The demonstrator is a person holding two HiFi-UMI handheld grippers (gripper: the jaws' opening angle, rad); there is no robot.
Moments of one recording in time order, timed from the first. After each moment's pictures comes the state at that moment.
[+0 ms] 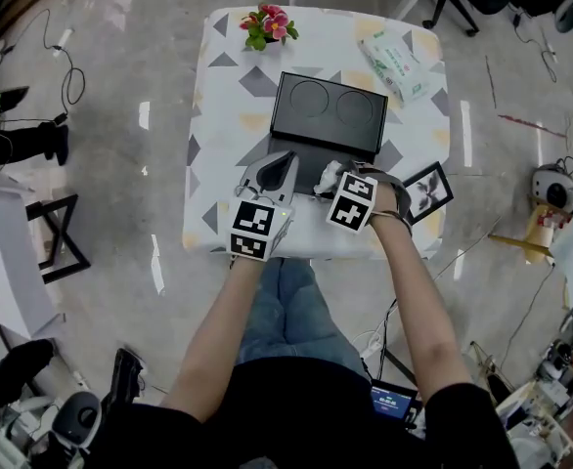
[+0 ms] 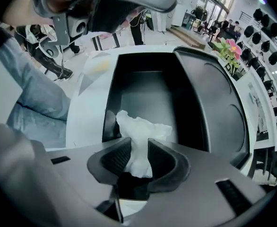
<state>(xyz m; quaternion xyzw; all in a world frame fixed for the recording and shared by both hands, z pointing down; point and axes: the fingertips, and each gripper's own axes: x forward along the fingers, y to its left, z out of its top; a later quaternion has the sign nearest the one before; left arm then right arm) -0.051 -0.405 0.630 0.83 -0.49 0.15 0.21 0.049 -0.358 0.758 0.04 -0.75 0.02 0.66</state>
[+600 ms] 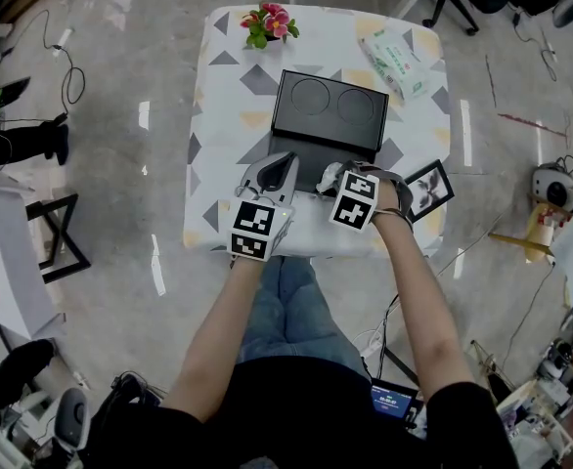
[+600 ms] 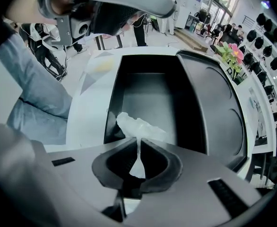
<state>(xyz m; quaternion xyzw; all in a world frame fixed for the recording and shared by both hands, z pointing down) -0.053 -0.399 0.634 0.83 -0.49 0.15 0.21 0.047 -0.358 0.756 0.03 -0.75 0.00 0.66</state>
